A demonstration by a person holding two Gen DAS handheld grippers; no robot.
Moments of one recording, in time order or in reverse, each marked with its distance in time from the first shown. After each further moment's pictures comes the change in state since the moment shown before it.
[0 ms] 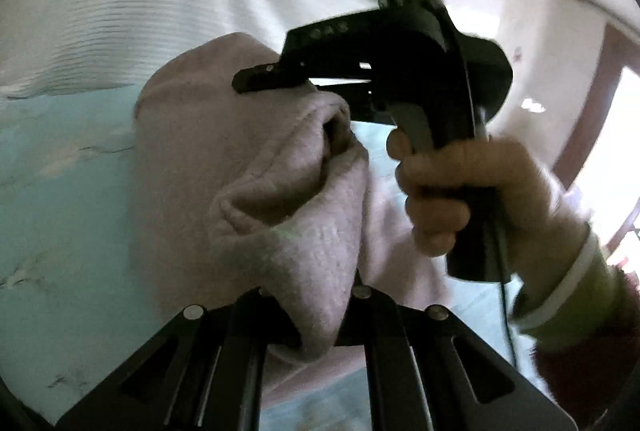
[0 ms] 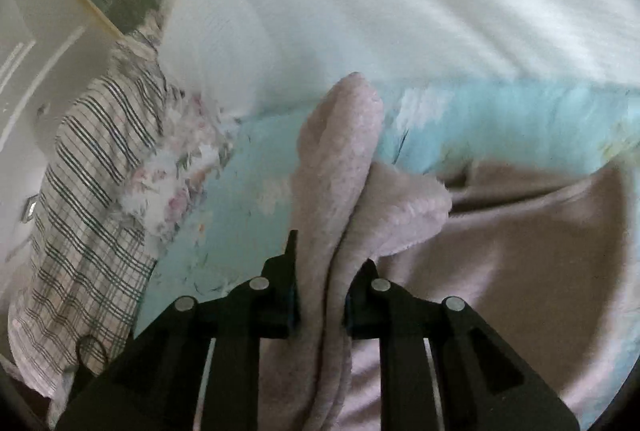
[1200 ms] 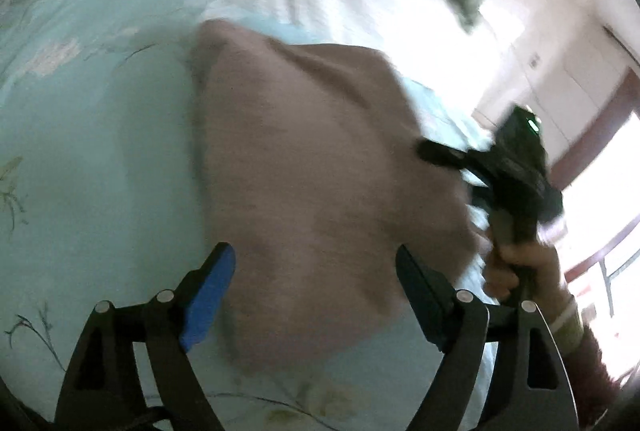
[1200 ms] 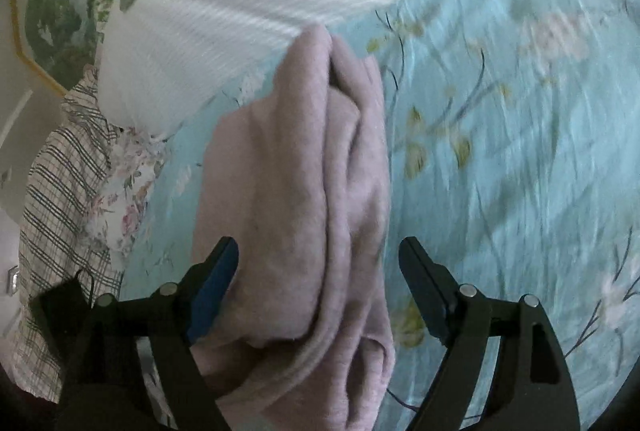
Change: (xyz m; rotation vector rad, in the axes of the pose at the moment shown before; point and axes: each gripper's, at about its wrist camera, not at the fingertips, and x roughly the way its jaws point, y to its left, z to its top) left arm 0.010 0.100 -0.028 -0.218 0.192 -0.044; right arm -0.083 -0.127 -0.096 0.244 -0.029 -0.143
